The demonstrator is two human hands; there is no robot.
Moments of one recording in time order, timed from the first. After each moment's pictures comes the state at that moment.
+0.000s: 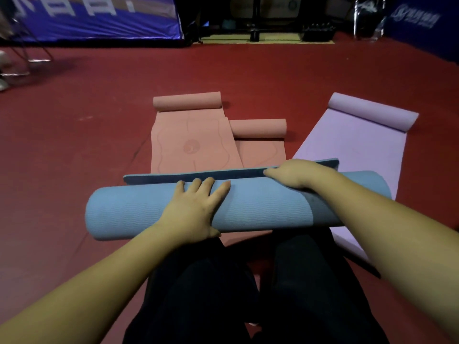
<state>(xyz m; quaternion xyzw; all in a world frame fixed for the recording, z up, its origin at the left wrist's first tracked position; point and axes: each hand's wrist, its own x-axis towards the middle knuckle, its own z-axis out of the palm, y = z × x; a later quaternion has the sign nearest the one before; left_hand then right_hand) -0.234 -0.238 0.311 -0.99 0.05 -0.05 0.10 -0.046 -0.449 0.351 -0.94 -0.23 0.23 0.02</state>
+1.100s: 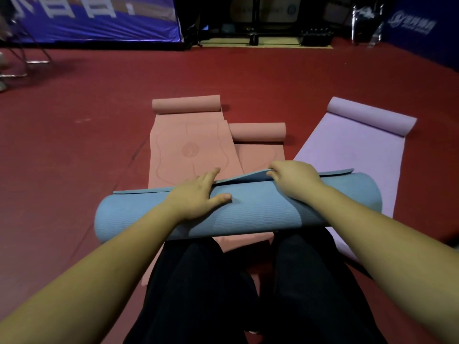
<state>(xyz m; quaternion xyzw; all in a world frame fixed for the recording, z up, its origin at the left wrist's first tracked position) -0.181 -0.212 0.314 -0.99 -0.04 0.06 -0.13 -0.046 -0.445 0.328 -0.95 -0.31 0.00 0.03</state>
